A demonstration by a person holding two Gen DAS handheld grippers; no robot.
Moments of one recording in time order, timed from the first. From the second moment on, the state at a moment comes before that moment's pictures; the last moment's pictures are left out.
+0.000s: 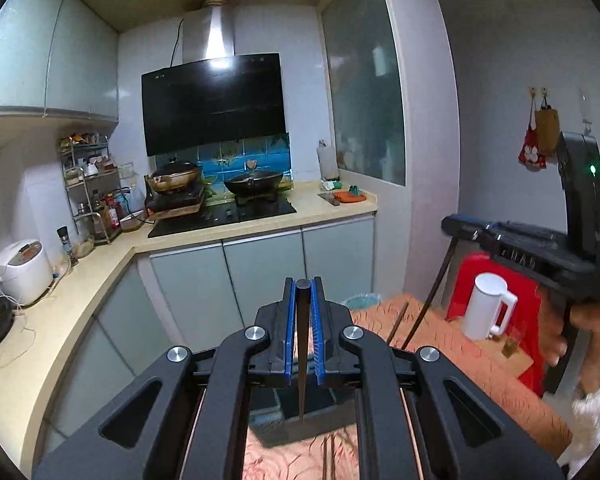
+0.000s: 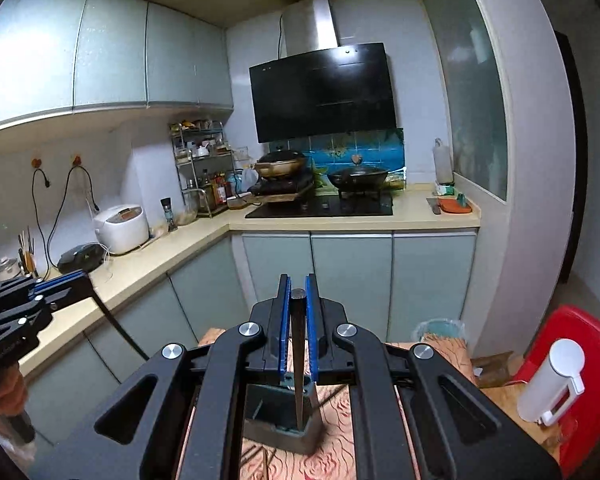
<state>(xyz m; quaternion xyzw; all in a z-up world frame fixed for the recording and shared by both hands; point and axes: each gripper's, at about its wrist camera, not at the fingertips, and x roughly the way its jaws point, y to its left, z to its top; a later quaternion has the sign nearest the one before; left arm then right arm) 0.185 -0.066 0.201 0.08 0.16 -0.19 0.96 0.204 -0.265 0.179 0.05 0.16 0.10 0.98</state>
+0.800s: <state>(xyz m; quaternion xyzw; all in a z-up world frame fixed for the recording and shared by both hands) 0.266 -0.078 0.104 0.07 0.26 -0.16 0.95 0.267 -0.221 0.105 0.03 0.27 0.13 0.95</state>
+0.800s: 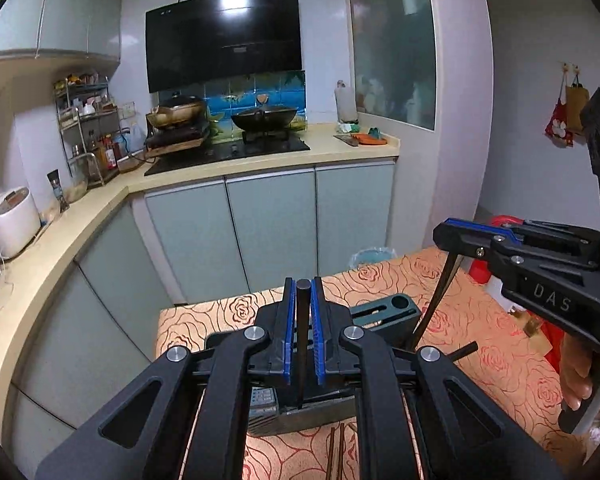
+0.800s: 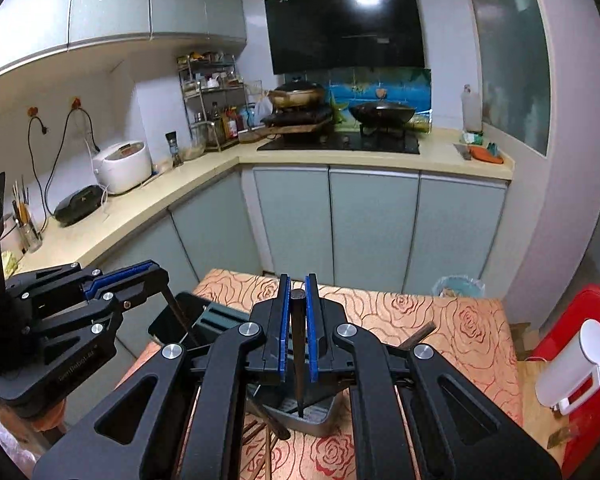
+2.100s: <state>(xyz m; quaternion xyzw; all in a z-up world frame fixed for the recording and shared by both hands) 0.129 0.008 0.017 0.05 0.28 -0.15 0.95 0.115 -0.262 0.051 0.01 0.23 0.10 0.97</state>
